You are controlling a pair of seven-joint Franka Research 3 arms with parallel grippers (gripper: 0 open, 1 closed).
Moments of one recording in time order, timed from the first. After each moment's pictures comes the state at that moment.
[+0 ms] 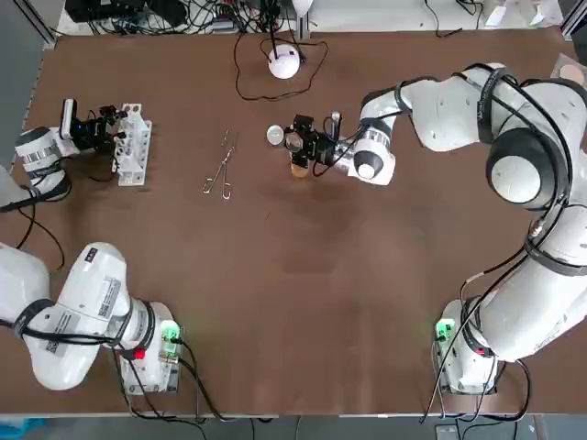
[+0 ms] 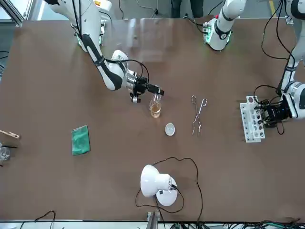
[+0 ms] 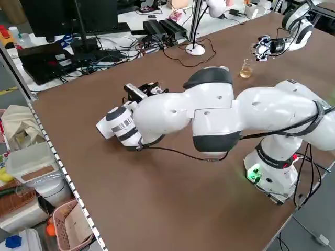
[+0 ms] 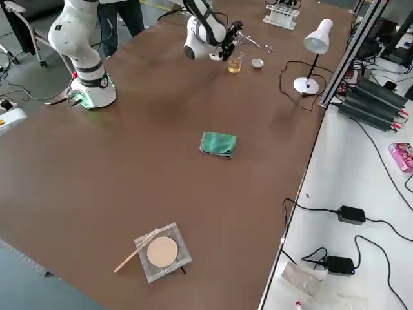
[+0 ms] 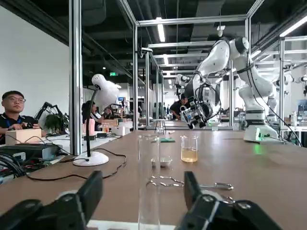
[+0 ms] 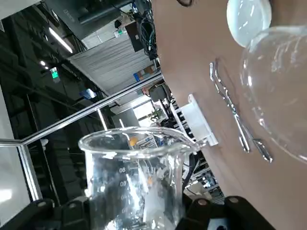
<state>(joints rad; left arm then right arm) 1.27 1.17 -0.72 -1.52 -0.64 1.45 2.34 0.40 0.50 0.39 -2.11 2.53 2.16 -0.99</state>
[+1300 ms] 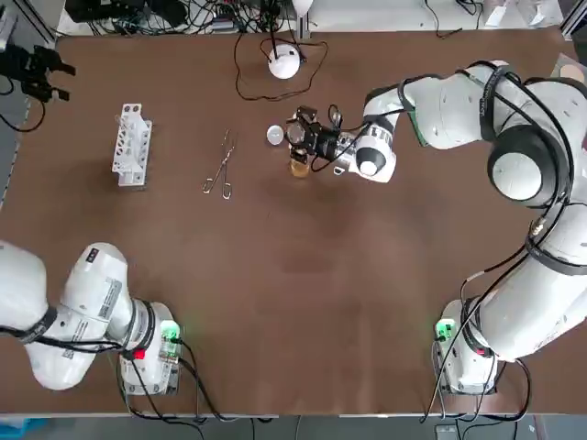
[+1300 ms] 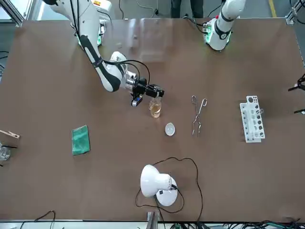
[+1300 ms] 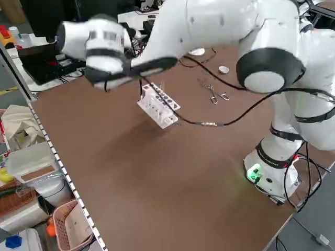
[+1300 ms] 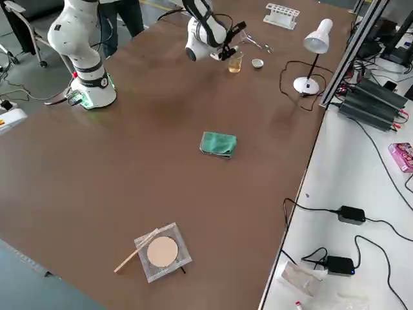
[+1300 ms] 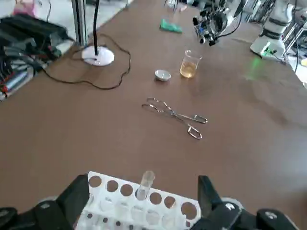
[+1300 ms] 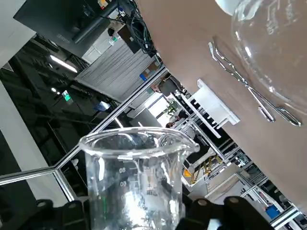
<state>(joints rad) 1.20 0.51 -0.71 -1.53 -0.44 1.50 1.81 0.38 0.50 0.39 -2.12 2.53 2.10 -0.73</state>
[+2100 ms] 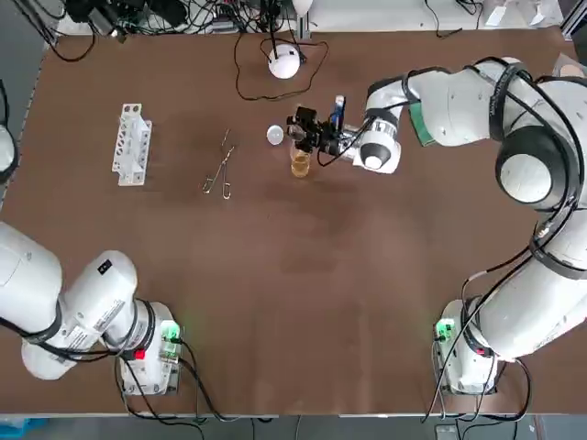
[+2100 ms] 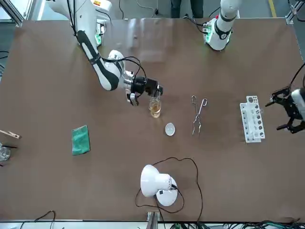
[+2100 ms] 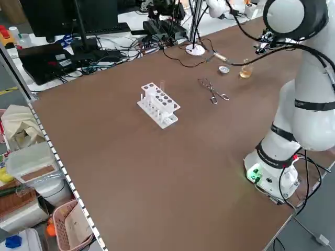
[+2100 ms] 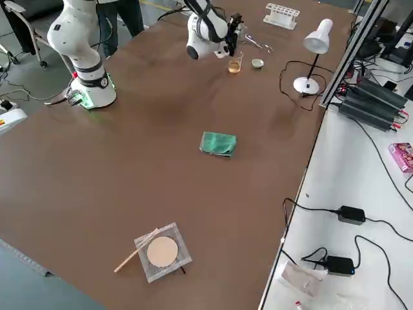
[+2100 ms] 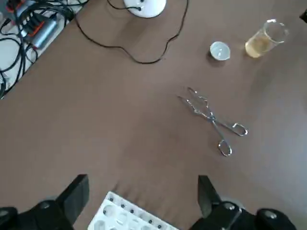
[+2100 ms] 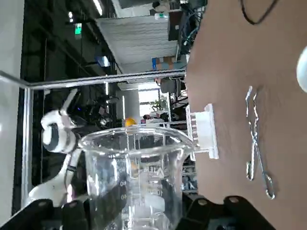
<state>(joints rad) 0.76 0.24 -0.71 -1.58 -0.20 1.79 1.07 0.35 0.45 0.39 -2.14 2.43 2.12 -1.38</state>
